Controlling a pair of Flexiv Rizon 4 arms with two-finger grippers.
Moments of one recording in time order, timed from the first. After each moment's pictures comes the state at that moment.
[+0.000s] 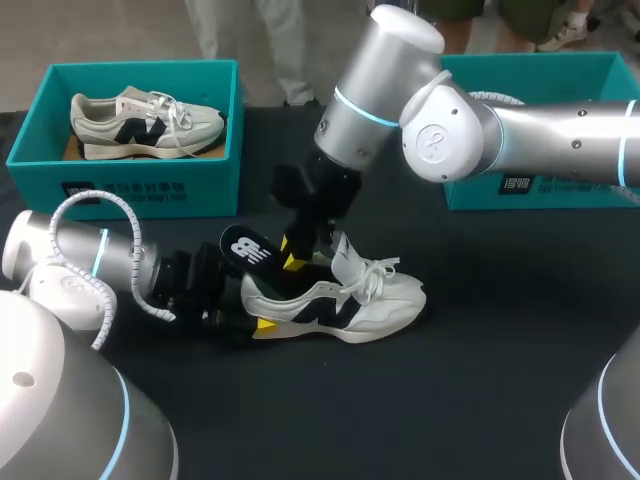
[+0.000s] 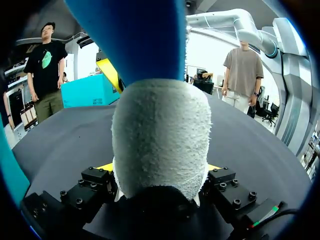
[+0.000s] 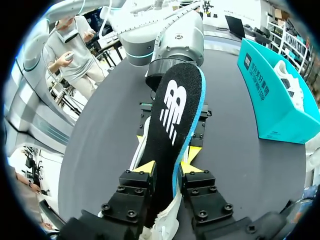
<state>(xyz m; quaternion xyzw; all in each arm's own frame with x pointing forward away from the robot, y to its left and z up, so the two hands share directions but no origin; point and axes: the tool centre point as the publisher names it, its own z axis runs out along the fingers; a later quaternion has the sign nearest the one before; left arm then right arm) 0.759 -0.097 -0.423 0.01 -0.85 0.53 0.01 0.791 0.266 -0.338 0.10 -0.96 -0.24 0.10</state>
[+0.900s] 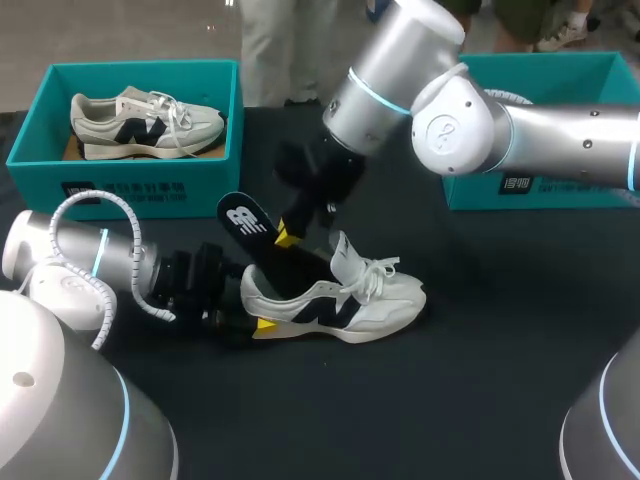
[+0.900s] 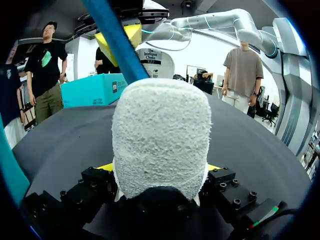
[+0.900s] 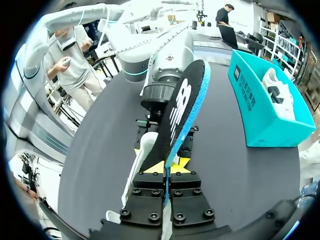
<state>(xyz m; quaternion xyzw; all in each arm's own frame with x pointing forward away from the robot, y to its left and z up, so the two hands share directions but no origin) 0.759 -0.097 -0.423 0.01 -0.85 0.53 0.01 0.806 0.275 -0.306 0.08 -0.95 -0.29 0.09</state>
